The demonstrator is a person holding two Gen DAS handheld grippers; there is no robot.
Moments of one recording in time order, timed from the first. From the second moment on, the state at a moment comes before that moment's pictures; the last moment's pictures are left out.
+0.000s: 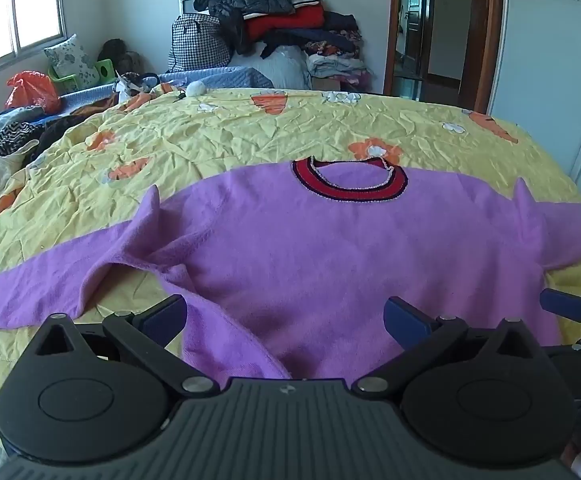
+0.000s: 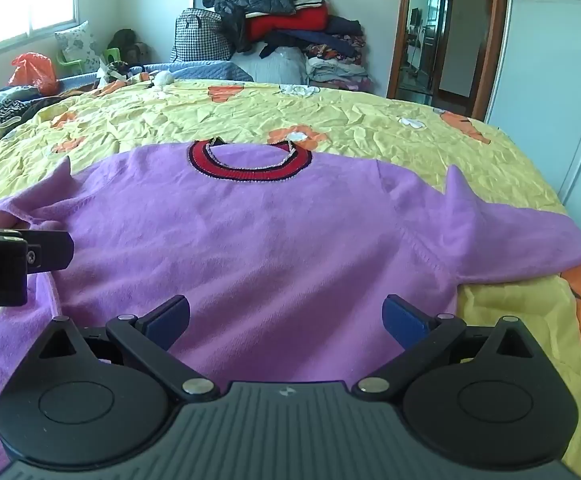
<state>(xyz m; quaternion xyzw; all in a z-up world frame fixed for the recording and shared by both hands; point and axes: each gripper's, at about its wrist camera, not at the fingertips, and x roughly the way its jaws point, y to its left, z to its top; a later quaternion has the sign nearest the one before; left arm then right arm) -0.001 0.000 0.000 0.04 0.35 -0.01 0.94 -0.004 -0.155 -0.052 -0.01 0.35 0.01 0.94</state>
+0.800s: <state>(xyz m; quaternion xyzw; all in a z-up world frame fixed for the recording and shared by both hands) 0.001 -0.007 -0.008 0.04 0.37 -0.02 0.93 -0.002 -0.165 -0.057 0.01 0.36 0.02 0.93</state>
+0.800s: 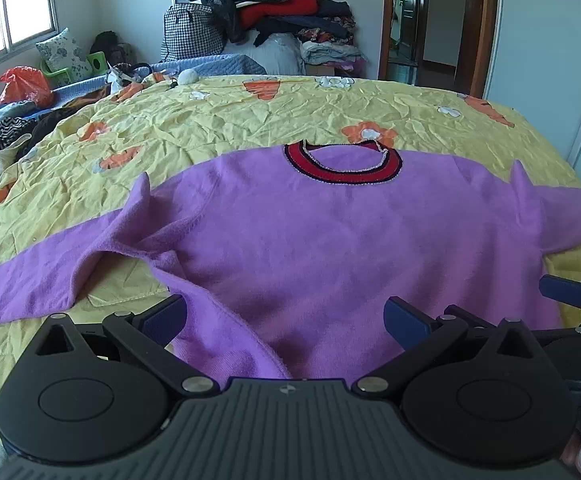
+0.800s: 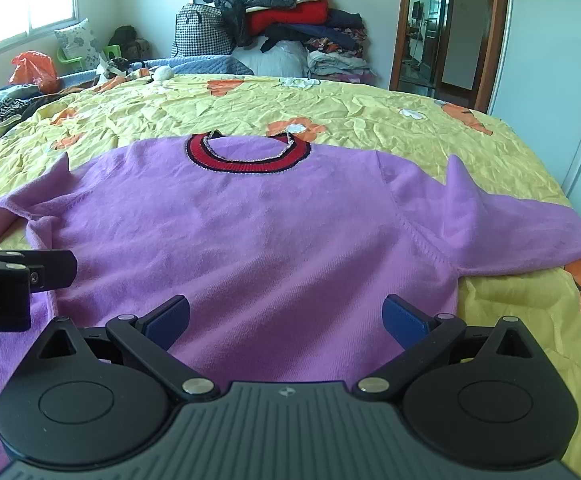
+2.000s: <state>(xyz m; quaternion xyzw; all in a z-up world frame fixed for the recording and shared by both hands) 0.003 -0.005 -0.013 0.04 0.38 -0.02 0.92 0.001 -0.160 -0.055 -0.01 0.35 0.00 0.94</state>
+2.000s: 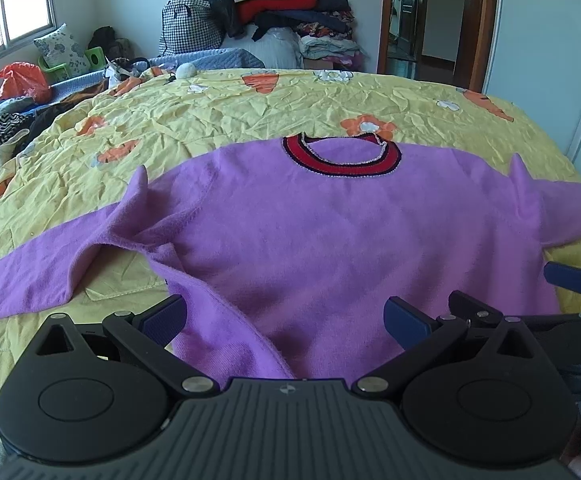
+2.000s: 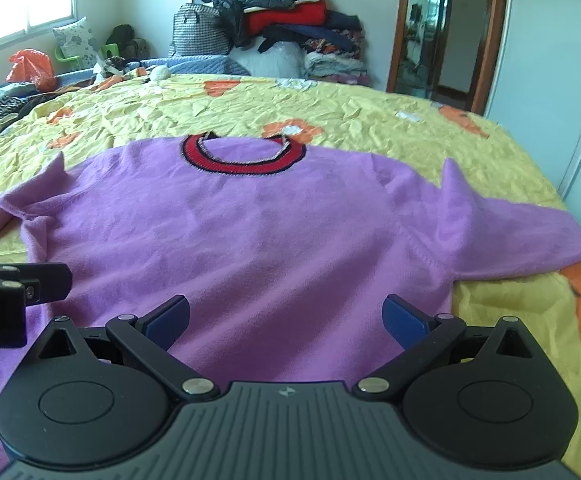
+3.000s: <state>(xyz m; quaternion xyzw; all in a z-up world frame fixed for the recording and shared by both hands) 0.034 -0.007 -0.024 0.05 0.42 -0.02 0.91 0.043 -0.189 -0.075 0.02 0.41 0.01 0.91</state>
